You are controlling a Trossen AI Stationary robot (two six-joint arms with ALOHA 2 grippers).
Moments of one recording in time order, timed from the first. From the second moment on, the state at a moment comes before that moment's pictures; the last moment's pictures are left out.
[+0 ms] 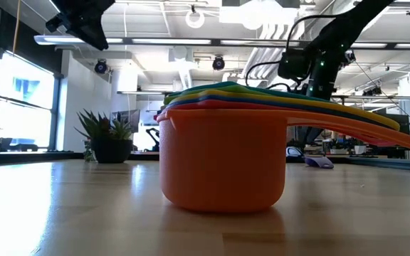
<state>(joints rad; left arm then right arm) 0.22 0.88 1.02 -0.92 -0.70 -0.55 -0.69 1.46 0.85 -0.57 0.19 0.39</state>
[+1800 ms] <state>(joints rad) 0.23 0.97 1.02 -0.92 -0.65 -0.55 -0.59 1.59 0.92 -0.64 0.18 0.33</state>
